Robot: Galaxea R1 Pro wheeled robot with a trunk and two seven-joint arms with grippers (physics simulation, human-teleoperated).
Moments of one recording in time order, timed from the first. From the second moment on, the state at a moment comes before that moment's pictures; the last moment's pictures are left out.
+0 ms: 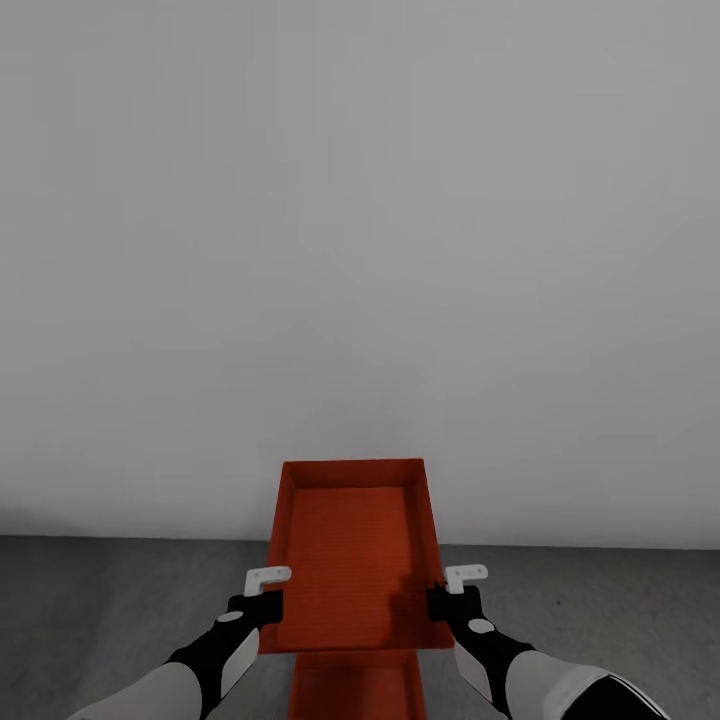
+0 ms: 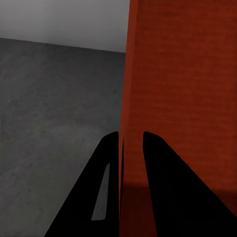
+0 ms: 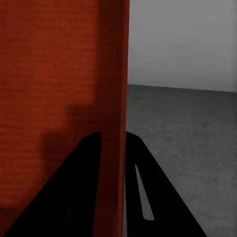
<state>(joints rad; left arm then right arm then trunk) -0.64 -0.07 -0.15 -0.20 0.23 -0.03 0.13 -0.71 0.10 0.50 0.02 -0.41 -0.28 -0.09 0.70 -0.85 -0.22</state>
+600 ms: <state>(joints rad) -0.64 -0.07 -0.16 -0.20 0.23 -0.03 0.13 -0.71 0.10 0.50 0.02 -0.42 -0.29 -0.09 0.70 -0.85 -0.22</state>
